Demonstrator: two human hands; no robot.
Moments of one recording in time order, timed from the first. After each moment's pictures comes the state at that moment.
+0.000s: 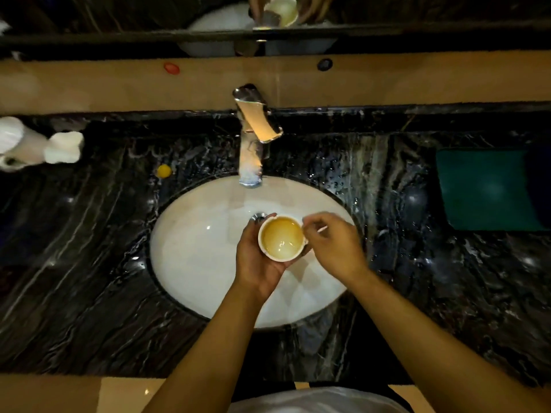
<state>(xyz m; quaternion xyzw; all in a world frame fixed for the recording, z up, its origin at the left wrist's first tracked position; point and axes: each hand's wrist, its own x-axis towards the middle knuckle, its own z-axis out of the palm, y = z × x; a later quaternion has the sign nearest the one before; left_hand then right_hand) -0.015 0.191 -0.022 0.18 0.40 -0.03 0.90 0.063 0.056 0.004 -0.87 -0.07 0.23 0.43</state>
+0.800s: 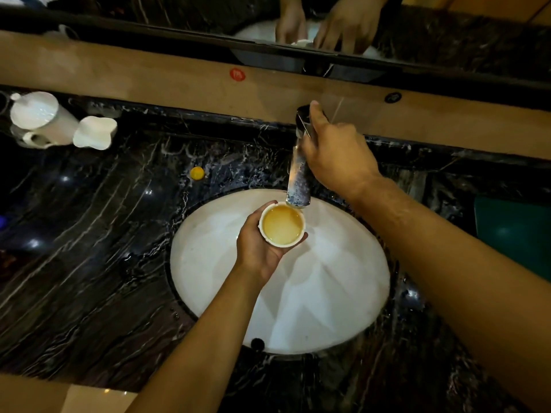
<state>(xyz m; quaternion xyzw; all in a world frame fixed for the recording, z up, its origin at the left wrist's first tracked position) 0.012 0.273 -0.036 0.17 0.41 0.04 0.89 0.174 0.210 0.092 -0.94 -0.30 0.12 0.14</state>
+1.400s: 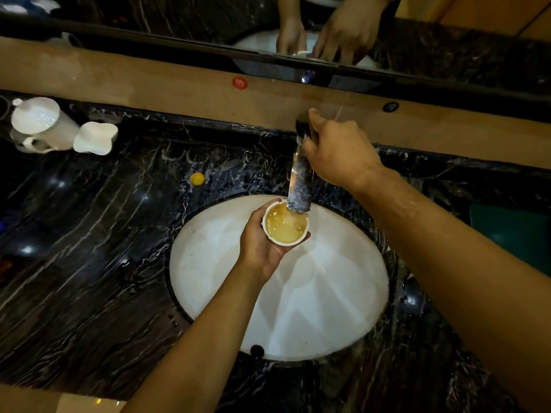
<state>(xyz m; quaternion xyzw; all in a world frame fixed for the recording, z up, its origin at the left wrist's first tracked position) 0.026 0.278 -0.019 0.19 0.40 -0.03 0.90 0.183 0.216 0.108 -0.93 -0.31 0.14 0.12</state>
